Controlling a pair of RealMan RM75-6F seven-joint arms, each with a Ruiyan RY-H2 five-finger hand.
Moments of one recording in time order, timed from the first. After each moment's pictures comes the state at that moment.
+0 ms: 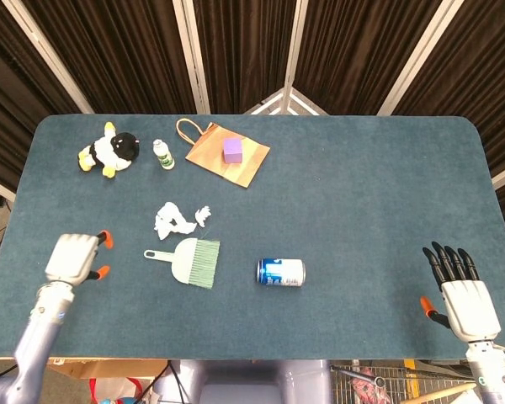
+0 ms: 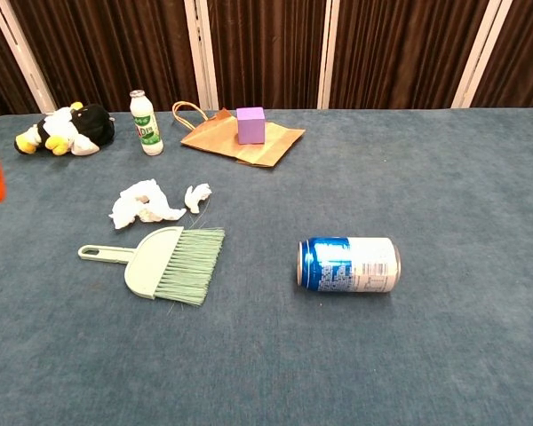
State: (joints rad) left arm -0.40 -1.33 -0.17 -1.70 1.12 1.13 0.56; right arm 0.11 -1.15 0.02 -1.60 -1.55 1.43 -0.12
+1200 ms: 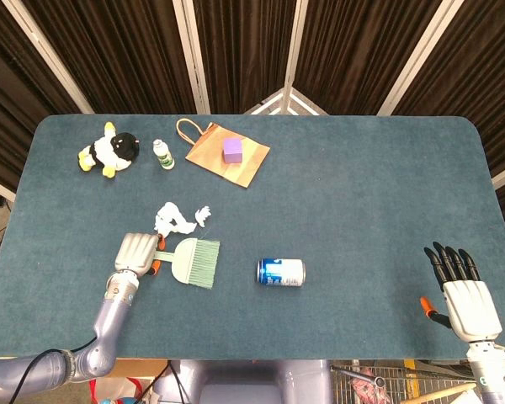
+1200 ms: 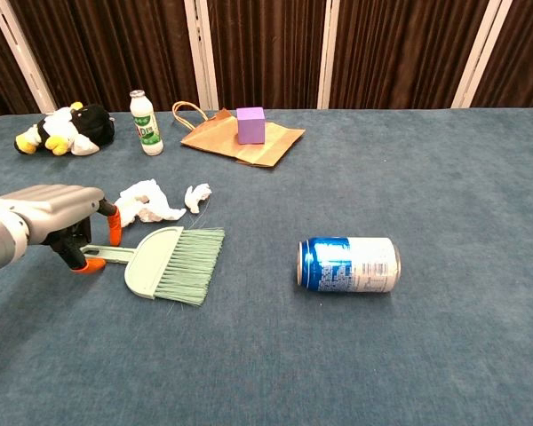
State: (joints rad) left arm -0.64 -1.68 -0.18 -1.48 0.78 1.07 0.78; right arm 0.11 -1.14 0.02 -1.61 -1.54 1.43 -0.09
